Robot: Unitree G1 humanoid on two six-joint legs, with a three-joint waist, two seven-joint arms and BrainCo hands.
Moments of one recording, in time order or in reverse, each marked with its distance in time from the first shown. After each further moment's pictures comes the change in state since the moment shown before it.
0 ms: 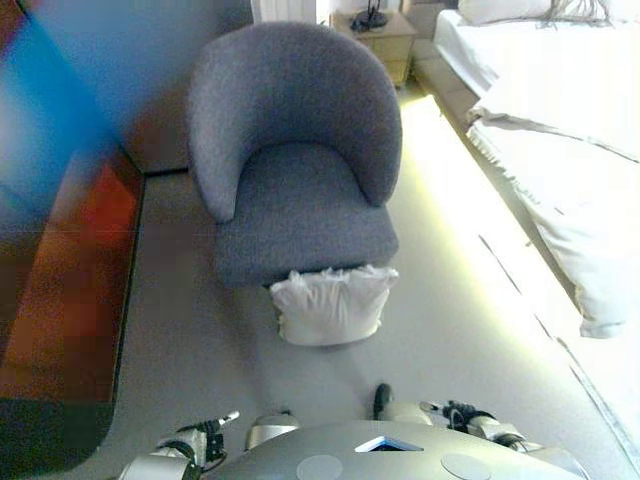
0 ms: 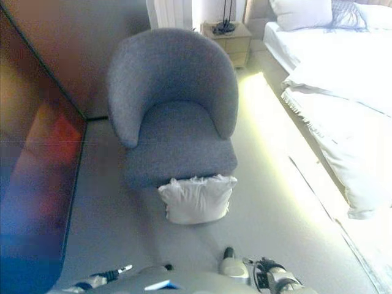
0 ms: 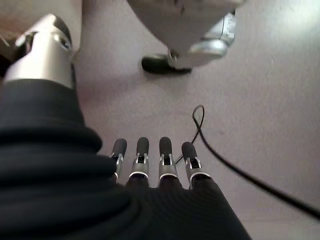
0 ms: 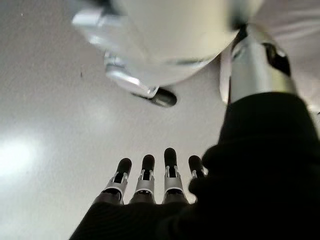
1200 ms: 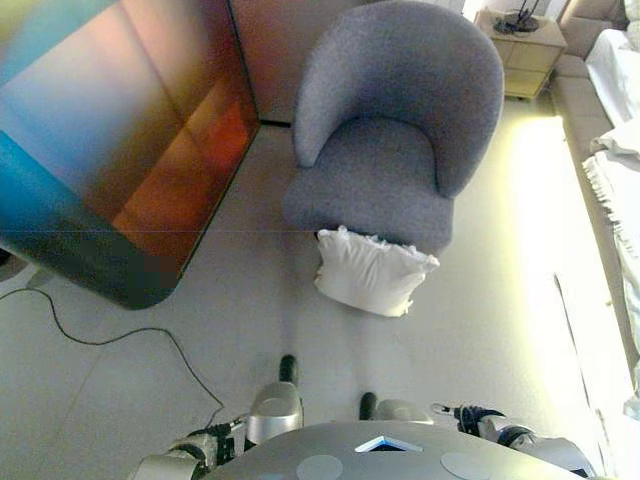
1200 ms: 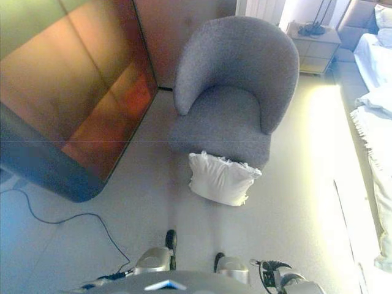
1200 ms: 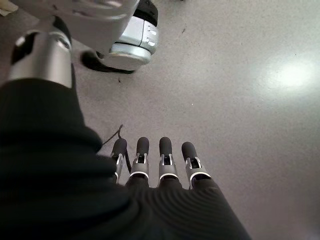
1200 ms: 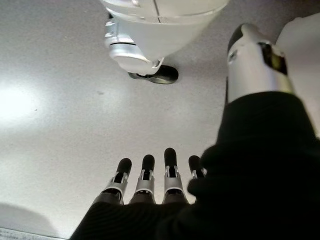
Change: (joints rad) left arm 0.012 -0.045 -0.038 0.024 0.022 -0.036 -0.003; right arm -0.073 -0.013 0.007 0.046 0.067 0.081 0.001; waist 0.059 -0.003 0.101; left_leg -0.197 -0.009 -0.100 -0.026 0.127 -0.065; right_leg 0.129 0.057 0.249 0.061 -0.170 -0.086
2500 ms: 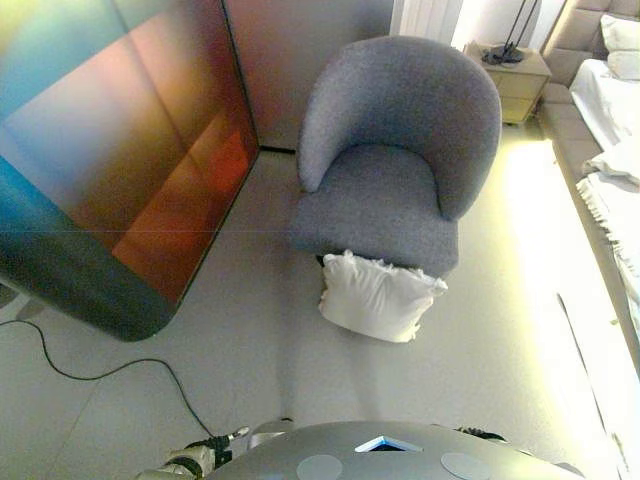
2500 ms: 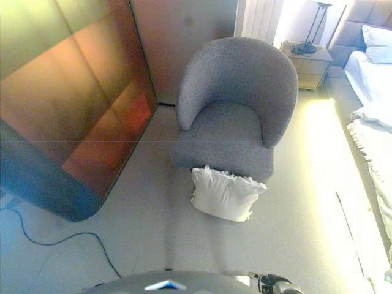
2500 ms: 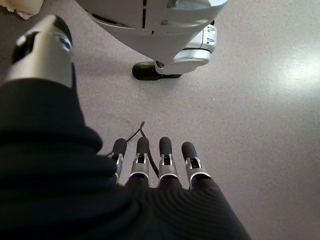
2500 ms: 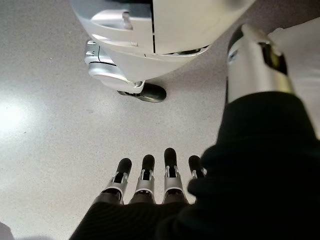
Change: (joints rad) left arm 0.046 0.034 -0.027 -0.056 -0.001 0.021 -0.006; right arm 0.111 0.033 -0.020 -0.041 0.024 -0.022 0.003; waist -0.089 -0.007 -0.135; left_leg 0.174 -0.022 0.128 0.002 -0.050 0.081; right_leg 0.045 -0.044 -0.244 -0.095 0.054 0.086
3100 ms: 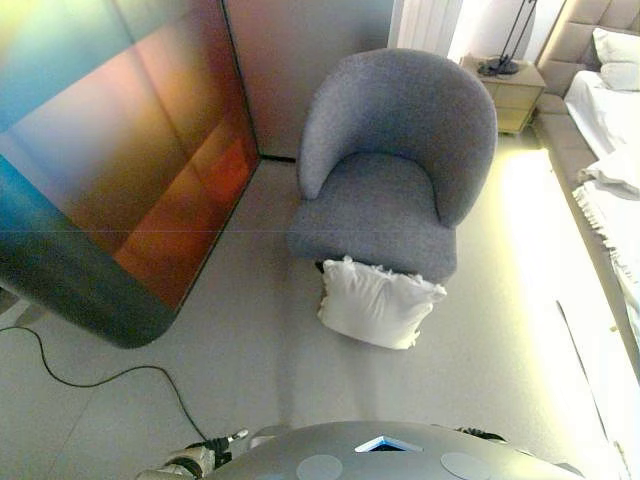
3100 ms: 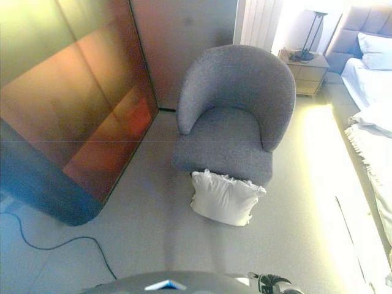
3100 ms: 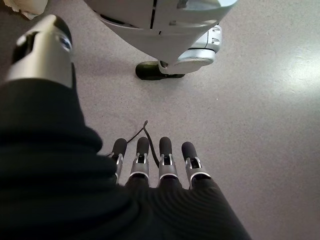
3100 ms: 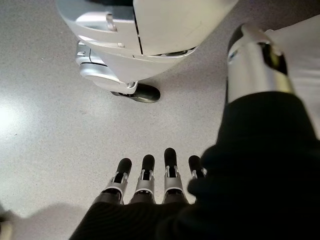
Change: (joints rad) left arm 0.001 0.001 0.000 0.001 0.000 0.015 0.009; right arm 0.001 0.000 0.000 0.001 0.008 0.000 0.003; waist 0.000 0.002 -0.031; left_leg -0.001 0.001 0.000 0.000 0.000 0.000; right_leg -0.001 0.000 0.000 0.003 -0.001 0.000
